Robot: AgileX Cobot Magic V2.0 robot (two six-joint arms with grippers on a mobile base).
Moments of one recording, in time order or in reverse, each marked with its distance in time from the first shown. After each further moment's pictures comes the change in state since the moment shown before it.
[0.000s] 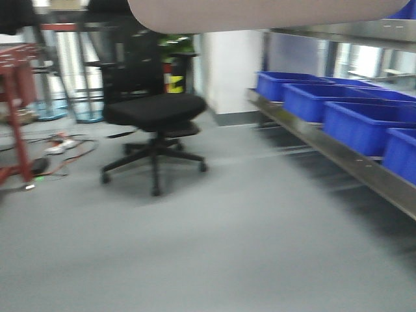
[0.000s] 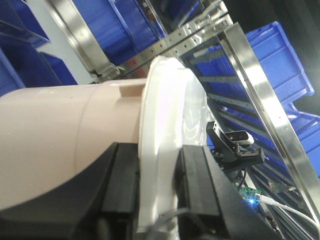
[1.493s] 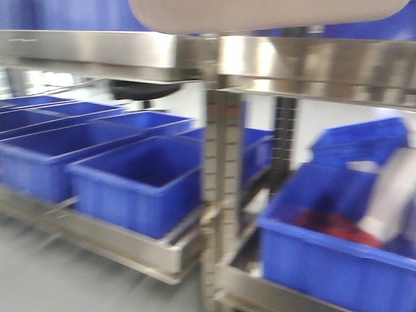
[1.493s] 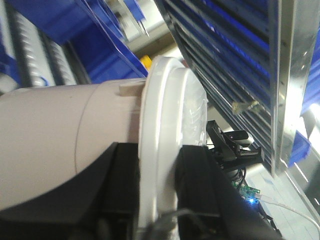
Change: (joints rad) left arm 0.000 0.000 0.000 0.000 0.001 0.000; right arm 0.000 0.000 0.000 0.000 -0.002 0.001
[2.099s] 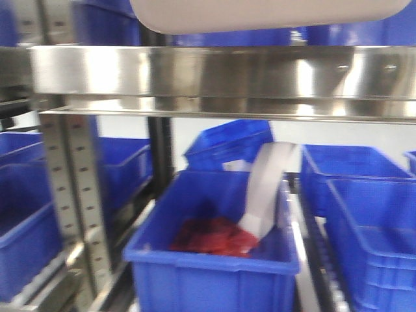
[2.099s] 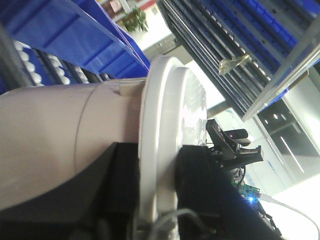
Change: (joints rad) left arm 0.000 0.000 0.000 0.000 0.002 0.000; right arm 0.000 0.000 0.000 0.000 -0.002 0.000
